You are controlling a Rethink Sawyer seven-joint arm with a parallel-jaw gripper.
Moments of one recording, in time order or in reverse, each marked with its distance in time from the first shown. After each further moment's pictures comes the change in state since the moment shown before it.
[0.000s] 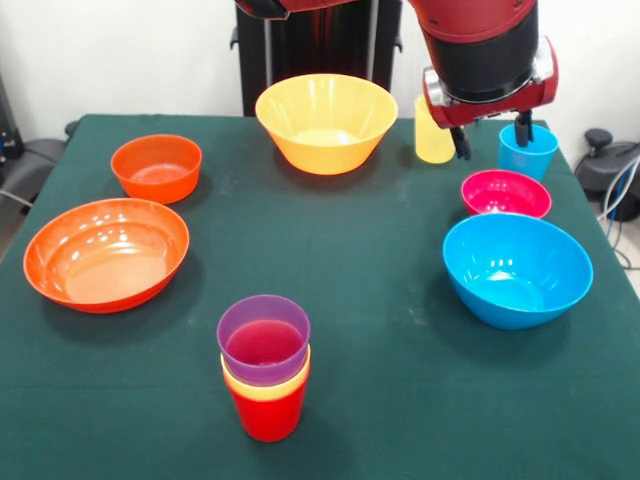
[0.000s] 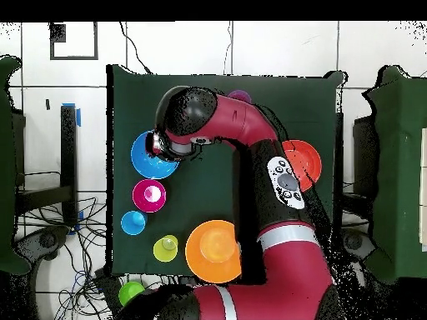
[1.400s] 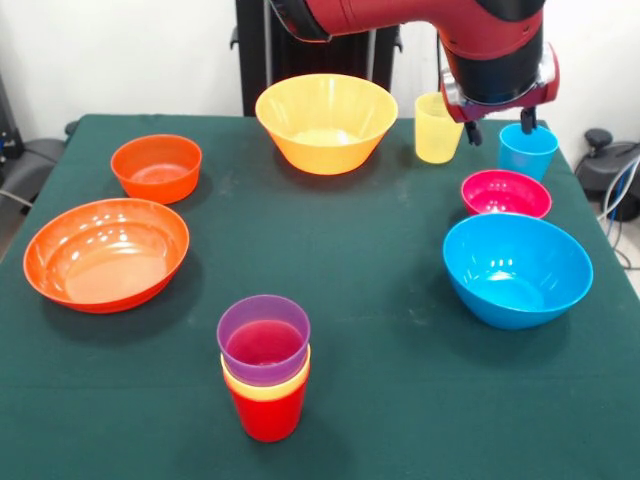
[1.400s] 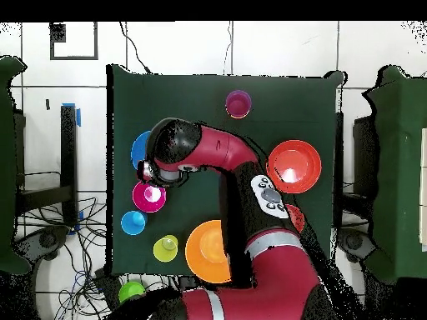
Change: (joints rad) arm 0.026 -0.012 -0.012 0.222 0.031 -0.134 0.000
